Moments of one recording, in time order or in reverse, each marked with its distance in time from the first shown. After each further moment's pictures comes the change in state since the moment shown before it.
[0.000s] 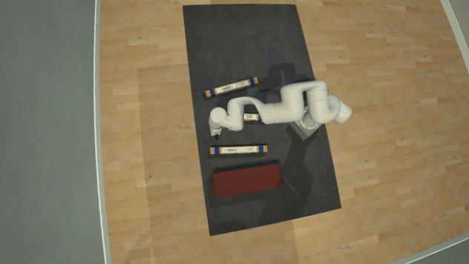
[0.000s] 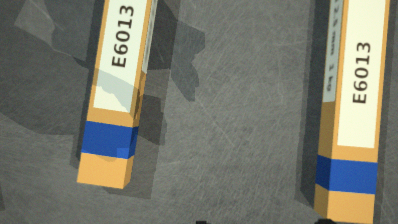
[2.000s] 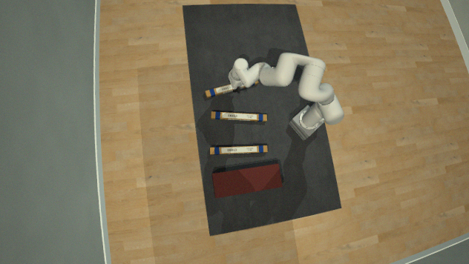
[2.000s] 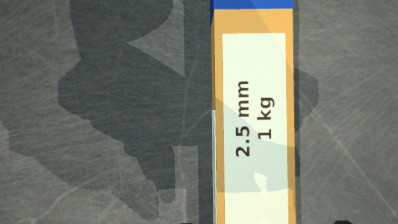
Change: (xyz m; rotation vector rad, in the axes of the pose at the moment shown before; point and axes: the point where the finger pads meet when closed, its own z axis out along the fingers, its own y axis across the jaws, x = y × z) arm 0.165 -0.283 0.114 -0.002 -0.002 -0.187
